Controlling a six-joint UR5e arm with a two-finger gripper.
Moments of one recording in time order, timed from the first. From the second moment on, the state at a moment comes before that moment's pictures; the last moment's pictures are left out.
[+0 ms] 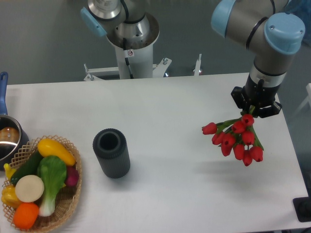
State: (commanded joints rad) arm 2.77 -1.93 -1.40 -1.27 1.52 1.34
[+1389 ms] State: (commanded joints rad) arm 2.62 -2.03 -1.48 -1.27 1.45 1.28
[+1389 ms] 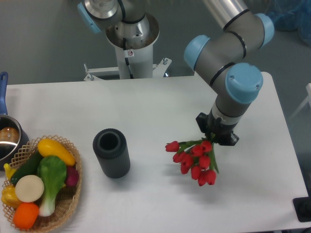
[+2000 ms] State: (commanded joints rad) arm 2.61 -2.06 -1.48 -1.17 1.44 1.22
